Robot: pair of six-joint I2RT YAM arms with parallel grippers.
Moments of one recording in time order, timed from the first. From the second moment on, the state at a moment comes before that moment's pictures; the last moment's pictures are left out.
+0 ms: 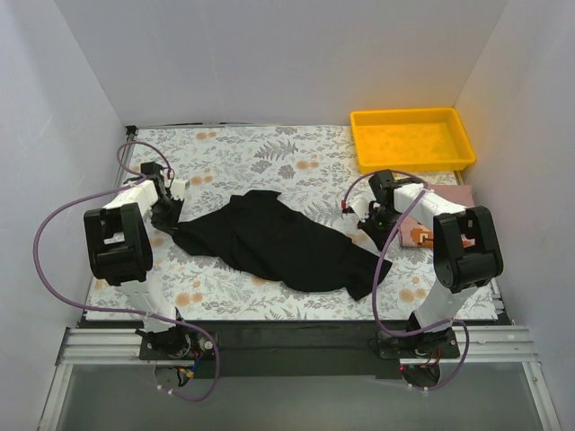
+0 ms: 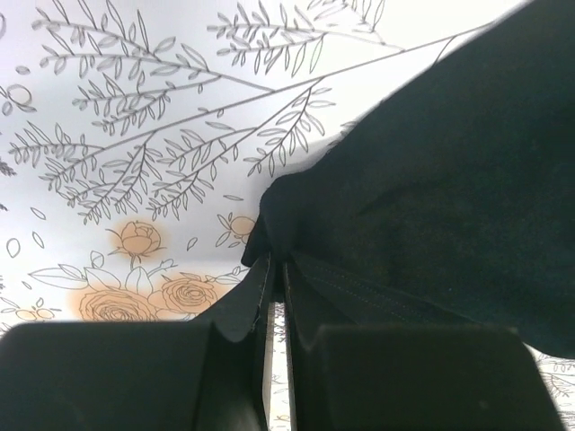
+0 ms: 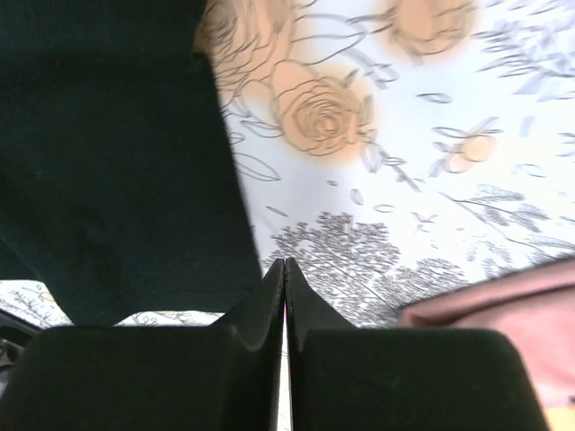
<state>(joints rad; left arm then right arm) 0.17 1.81 1.17 -0.72 0.08 0.38 0.27 1.72 1.08 -0.89 -0.16 -0.67</state>
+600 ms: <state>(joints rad) 0.17 1.78 1.19 -0.74 0.14 0.38 0.29 1.66 1.03 -0.92 -0.18 -0.65</state>
